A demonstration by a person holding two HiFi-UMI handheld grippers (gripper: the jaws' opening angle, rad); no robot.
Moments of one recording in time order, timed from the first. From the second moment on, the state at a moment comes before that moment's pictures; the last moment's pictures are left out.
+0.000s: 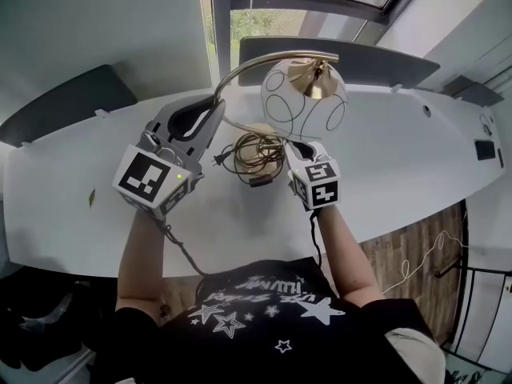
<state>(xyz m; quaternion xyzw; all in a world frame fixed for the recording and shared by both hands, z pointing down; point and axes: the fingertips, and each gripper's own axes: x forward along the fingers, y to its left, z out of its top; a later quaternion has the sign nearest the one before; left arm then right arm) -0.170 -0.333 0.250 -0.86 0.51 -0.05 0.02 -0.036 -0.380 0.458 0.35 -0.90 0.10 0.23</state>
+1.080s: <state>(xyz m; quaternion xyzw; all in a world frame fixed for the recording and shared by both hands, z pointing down) -0.207 -0.442 0.290 -0.83 0.55 -0.07 0.00 -0.083 -0.510 0.500 0.31 -0.91 0.11 0.24</state>
